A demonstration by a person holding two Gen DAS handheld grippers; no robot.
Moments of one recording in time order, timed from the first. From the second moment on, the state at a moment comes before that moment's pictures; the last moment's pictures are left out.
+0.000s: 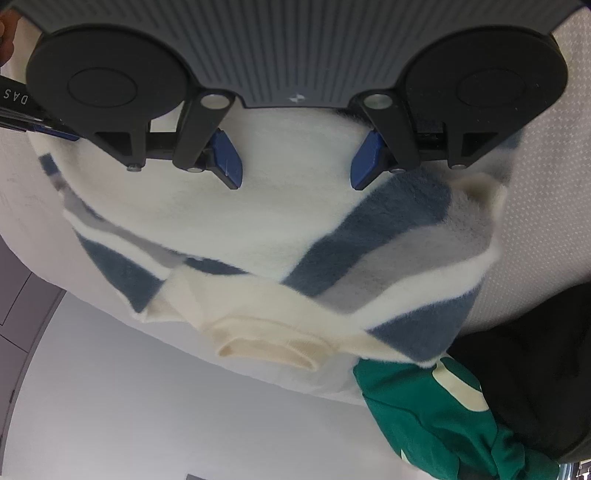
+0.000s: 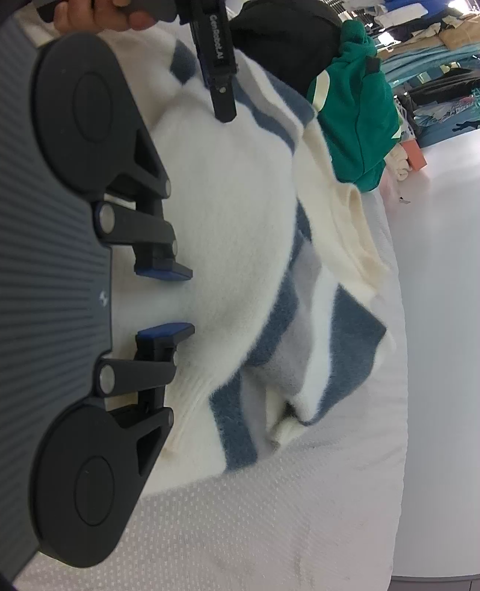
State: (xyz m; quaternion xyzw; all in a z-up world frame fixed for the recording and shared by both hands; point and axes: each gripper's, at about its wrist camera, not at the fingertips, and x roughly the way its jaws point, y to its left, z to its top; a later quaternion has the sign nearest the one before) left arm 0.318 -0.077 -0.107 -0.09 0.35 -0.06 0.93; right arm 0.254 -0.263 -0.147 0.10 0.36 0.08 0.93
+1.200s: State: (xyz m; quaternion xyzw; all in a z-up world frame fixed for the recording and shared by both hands) left arm 0.156 -0.056 -0.049 -0.06 0.35 -0.05 0.93; right arm 0.152 -0.291 -0.094 0.13 0.45 0.10 0.88
